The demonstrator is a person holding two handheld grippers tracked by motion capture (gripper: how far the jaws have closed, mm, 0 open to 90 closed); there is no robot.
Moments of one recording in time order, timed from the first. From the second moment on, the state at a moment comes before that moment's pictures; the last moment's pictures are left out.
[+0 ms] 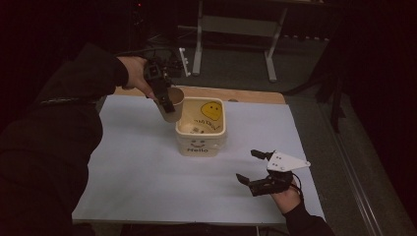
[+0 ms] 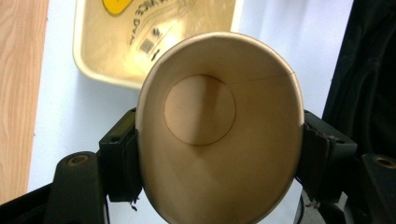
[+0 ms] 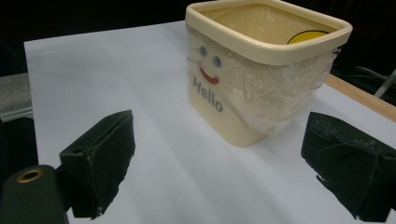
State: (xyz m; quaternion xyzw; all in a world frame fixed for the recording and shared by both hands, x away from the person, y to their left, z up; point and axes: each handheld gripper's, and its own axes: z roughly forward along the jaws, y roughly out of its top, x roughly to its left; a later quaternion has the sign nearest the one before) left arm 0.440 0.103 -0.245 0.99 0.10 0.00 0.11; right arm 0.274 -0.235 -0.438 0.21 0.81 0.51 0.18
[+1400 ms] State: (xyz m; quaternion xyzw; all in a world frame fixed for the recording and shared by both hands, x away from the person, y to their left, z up) left arm 0.472 0.039 -0.255 0.99 0.06 0.00 0.11; right arm 0.275 -0.236 -0.439 0.21 0.81 0.51 0.18
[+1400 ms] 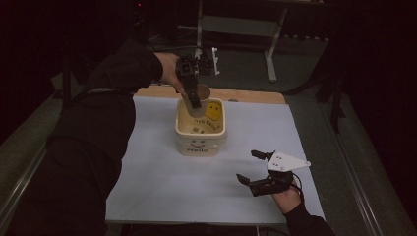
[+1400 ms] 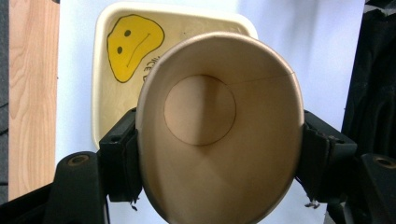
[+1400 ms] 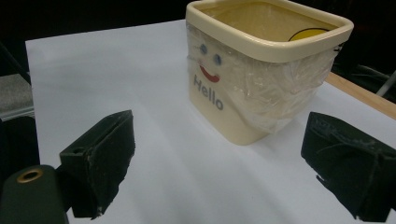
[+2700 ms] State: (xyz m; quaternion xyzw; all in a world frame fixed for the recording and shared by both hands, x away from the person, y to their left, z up) left arm 0.486 0.032 -0.261 0.99 0.07 0.03 0.13; right arm 0.274 -0.236 -0.439 0.21 0.82 0.51 0.18
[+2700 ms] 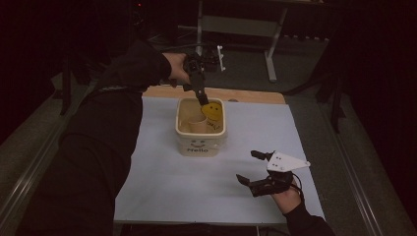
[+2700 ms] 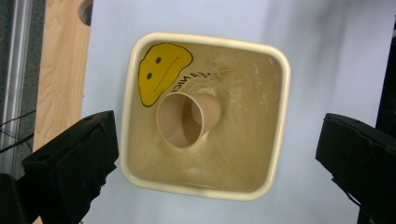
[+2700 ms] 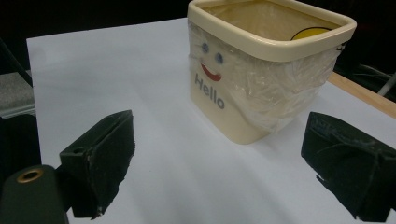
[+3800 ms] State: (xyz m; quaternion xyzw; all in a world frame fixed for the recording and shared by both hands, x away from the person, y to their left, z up) left arm 0.457 0.083 -0.279 0.98 0.10 0.01 0.19; right arm 0.274 -0.234 -0.438 0.21 0.82 0.51 0.18
